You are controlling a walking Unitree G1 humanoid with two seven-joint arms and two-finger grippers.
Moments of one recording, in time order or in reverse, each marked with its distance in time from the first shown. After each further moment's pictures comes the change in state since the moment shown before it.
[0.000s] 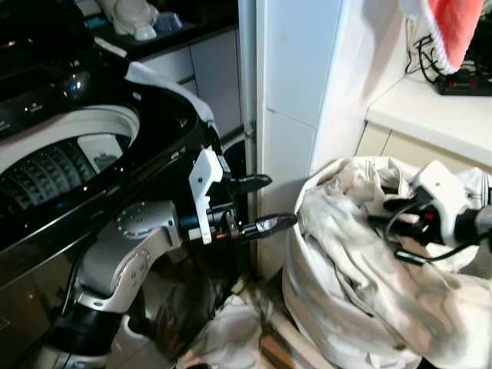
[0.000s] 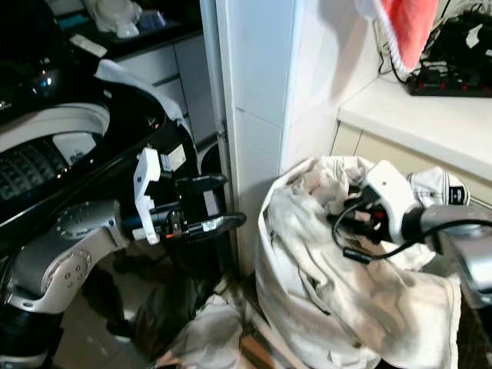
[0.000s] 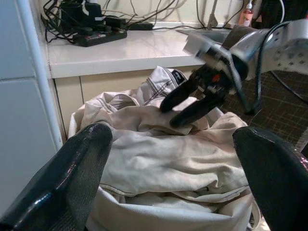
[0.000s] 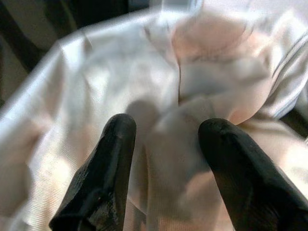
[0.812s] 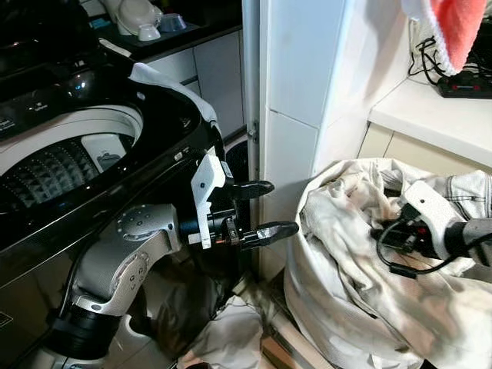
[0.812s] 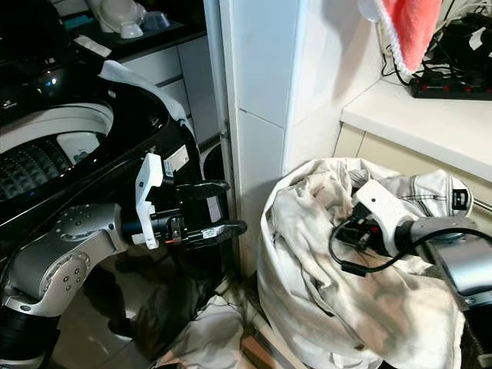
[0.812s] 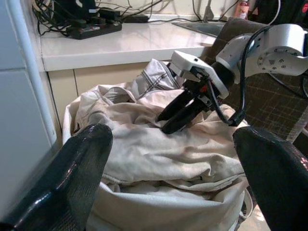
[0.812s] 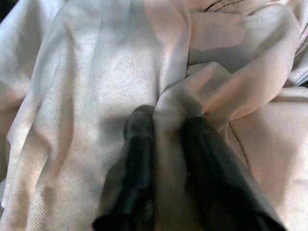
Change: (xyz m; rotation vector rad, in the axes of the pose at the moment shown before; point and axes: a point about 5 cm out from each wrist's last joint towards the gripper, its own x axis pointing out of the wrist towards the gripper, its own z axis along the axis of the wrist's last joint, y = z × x) left arm -0.002 -0.004 -0.004 -0.008 0.033 -0.025; right arm 0.007 -0.002 -0.022 0.006 0.127 -0.002
